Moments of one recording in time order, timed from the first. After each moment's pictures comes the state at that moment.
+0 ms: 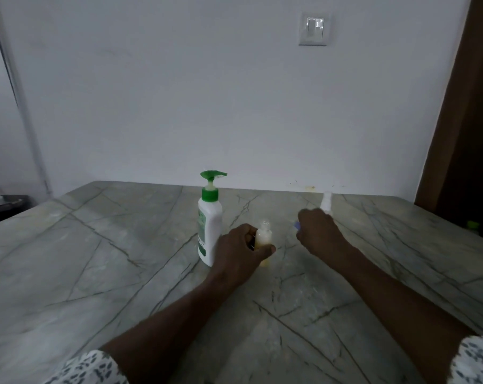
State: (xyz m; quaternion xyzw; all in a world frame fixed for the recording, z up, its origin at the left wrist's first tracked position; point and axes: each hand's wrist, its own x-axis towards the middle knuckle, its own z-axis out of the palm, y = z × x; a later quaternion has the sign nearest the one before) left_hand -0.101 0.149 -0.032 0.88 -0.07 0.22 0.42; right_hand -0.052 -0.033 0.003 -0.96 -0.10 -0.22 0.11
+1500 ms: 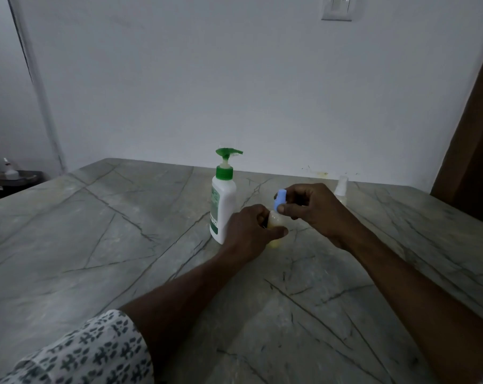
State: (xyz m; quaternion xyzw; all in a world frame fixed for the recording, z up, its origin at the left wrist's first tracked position) left_hand -0.094 0.152 -0.032 0.87 -0.07 0.19 0.44; right_hand -0.074 -0.013 0.017 -0.83 -0.26 -0.11 0.48
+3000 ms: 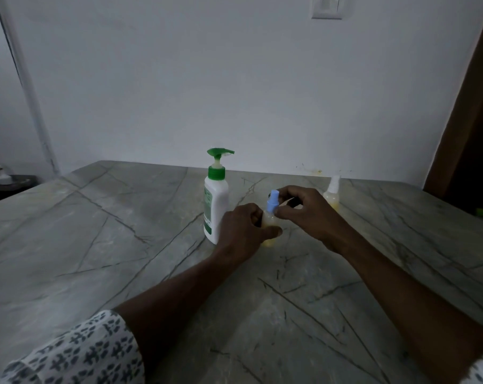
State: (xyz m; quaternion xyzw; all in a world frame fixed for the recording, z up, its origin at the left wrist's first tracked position) left_hand -0.094 0.149 -0.032 0.88 -0.07 0.21 0.43; right_hand -0.075 -0.014 0.006 -0.84 -0.25 -0.15 0.46
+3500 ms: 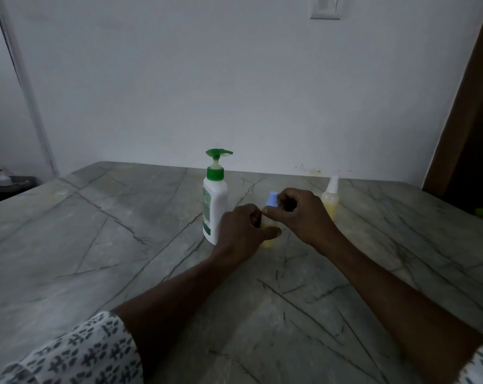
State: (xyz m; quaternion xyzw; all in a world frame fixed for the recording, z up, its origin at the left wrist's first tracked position) left_hand -0.095 0.148 -0.031 0.88 -0.07 0.21 0.42; right_hand -0.074 -0.002 -0.004 -0.84 -0.24 -0.23 0.44
